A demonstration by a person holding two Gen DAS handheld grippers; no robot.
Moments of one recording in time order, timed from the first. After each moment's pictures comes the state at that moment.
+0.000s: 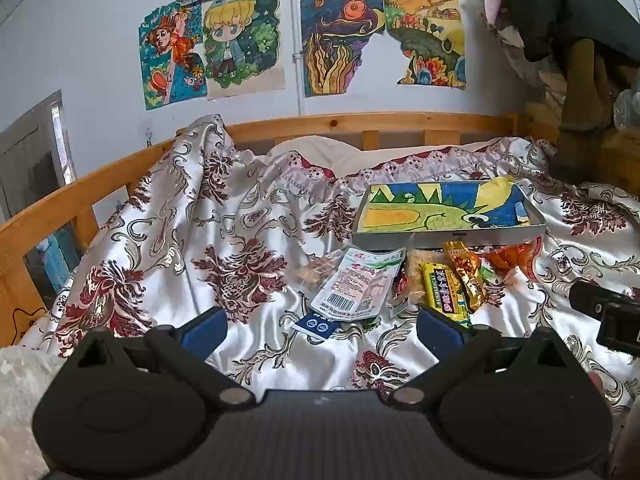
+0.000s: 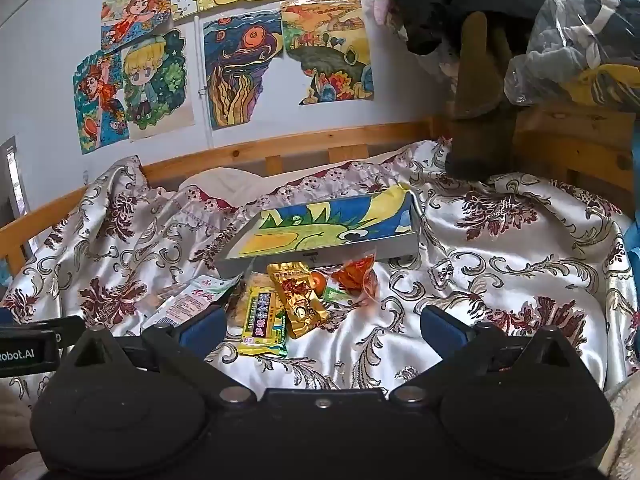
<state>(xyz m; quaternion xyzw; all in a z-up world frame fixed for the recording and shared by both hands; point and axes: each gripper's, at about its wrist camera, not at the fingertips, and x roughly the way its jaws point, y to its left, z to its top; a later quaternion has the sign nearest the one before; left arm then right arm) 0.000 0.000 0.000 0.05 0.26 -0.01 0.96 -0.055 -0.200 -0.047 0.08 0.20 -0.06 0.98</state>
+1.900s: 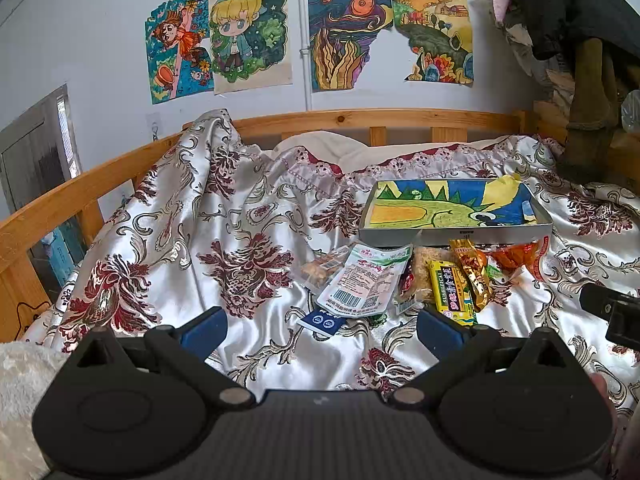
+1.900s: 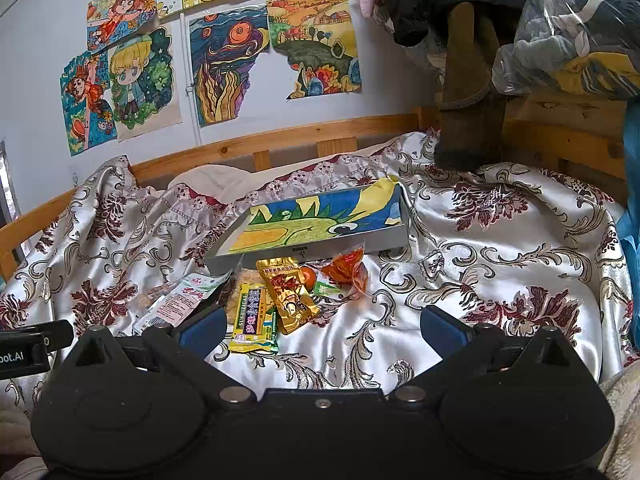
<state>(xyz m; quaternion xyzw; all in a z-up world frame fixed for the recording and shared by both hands) 0.003 0.008 -0.003 0.05 0.26 -0.01 0.96 -0.053 -0.206 -0.049 0.09 0.21 -0.07 0.97</state>
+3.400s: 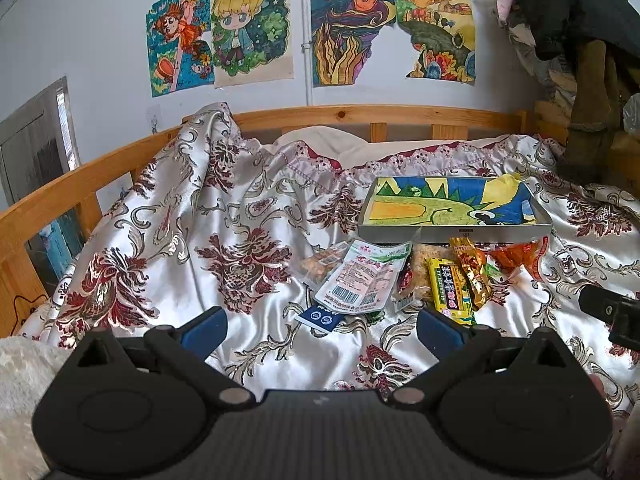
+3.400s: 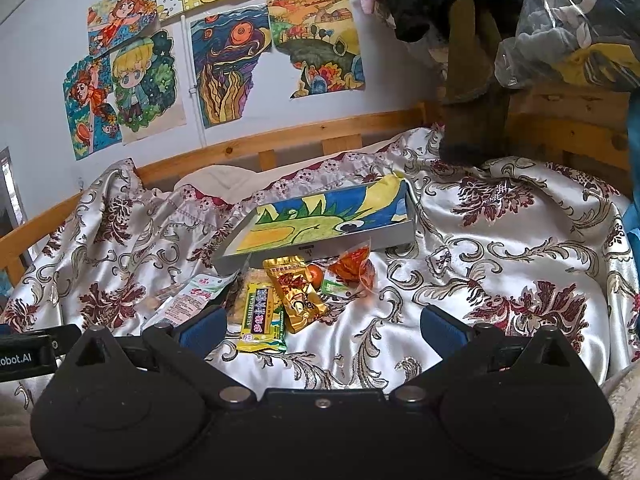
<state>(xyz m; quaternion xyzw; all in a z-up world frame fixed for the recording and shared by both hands) 0.005 0.013 -0.008 0.04 0.27 -0.01 0.96 -0.055 -0.203 -0.048 0.10 0.21 -0.06 0.97</state>
